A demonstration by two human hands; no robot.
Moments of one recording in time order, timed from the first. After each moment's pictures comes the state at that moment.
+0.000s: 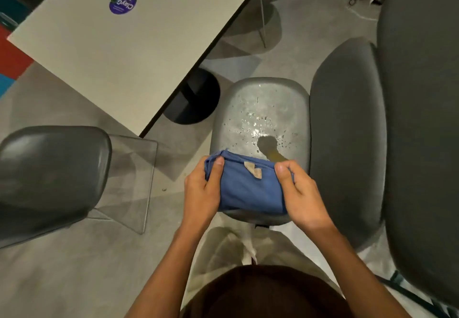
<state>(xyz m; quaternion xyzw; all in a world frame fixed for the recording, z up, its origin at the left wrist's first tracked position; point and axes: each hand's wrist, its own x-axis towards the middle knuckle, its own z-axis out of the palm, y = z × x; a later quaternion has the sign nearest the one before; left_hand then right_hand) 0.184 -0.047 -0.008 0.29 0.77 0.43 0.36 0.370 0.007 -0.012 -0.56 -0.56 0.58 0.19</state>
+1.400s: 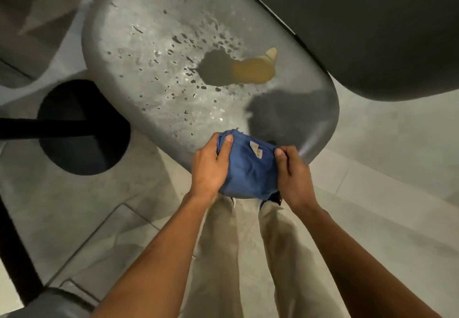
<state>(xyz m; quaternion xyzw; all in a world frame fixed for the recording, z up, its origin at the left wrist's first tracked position) 0.081 0.037 -0.370 0.66 0.57 0.03 0.49 0.215 -0.093 -0.354 -0.85 -0.18 0.41 0.29</state>
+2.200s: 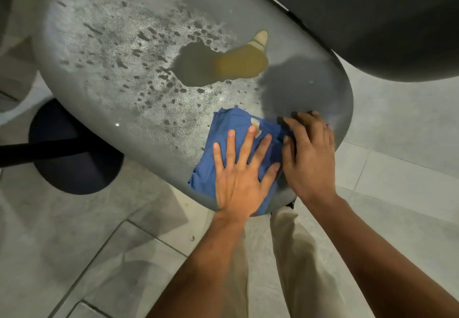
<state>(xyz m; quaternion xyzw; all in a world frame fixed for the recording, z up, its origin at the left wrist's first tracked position) 0.111 -0.017 -0.457 0.92 0.35 -0.07 0.14 0.252 -0.081 -0.423 -0.90 -0.35 0.17 0.19</state>
